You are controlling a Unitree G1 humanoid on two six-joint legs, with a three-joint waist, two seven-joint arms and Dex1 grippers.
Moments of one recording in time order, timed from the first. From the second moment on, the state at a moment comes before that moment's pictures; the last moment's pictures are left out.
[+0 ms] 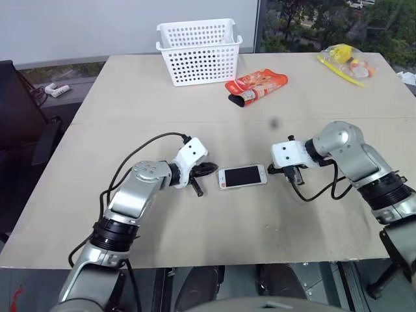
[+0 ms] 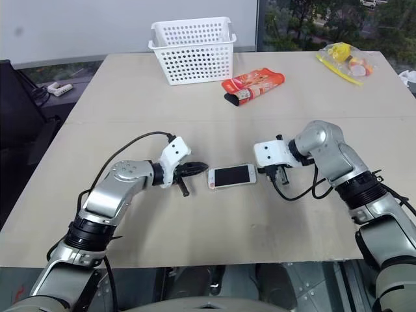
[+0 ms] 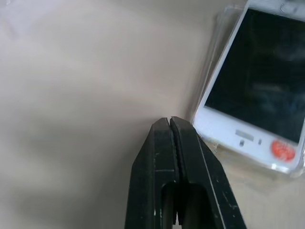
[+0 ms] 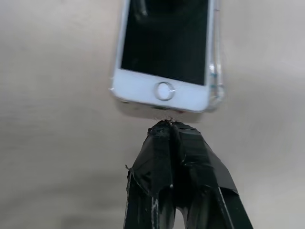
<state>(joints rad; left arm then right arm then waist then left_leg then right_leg) -0.41 0.58 -0.18 -0.11 -0.16 0.62 -0.83 -0.80 -0.65 0.46 0.18 -0.19 0.13 1.36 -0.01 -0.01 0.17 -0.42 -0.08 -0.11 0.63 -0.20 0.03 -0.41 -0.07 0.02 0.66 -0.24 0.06</state>
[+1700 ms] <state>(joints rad) -0.33 0.63 -0.17 -0.22 -0.23 0.69 -0.83 -0.81 -0.49 0.34 0.28 -0.26 0.02 1.10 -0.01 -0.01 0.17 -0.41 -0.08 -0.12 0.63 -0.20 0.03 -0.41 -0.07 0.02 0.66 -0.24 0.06</state>
